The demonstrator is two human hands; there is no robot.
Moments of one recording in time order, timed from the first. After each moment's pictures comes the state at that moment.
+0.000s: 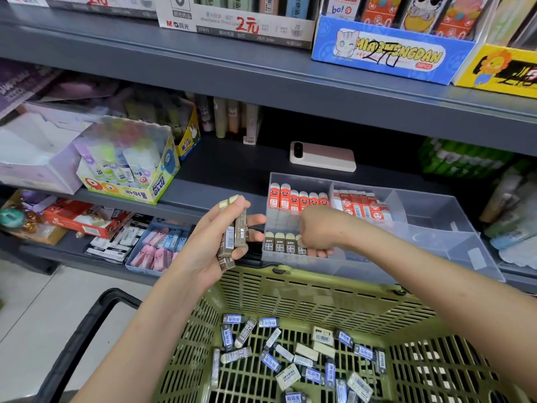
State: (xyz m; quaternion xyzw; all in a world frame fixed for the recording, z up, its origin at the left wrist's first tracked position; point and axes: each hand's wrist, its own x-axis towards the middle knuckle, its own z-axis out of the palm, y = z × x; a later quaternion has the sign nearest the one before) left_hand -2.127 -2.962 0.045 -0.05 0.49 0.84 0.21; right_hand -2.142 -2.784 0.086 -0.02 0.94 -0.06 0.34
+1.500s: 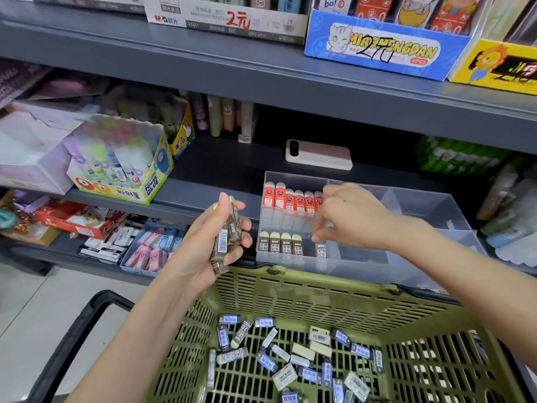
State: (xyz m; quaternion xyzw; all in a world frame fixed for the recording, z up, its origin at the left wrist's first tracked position) left_hand -2.123 -2.962 0.044 -0.03 0.47 0.85 0.22; right_hand -2.130 -2.740 0.100 -0.21 0.97 0.06 0.07
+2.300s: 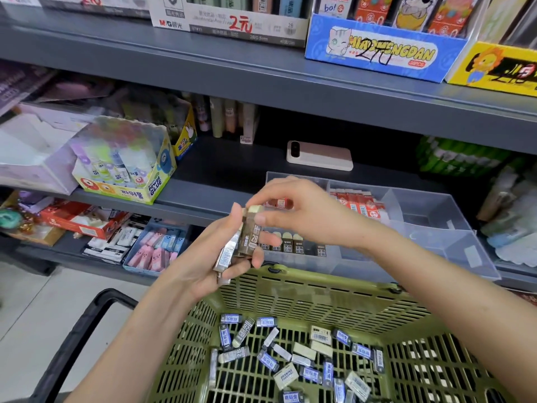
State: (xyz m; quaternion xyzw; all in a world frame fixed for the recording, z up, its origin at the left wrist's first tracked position) left_hand -2.114 -2.963 0.050 0.09 0.47 0.82 0.32; right_hand -2.126 -2.794 0.113 -0.24 0.90 -0.37 0.07
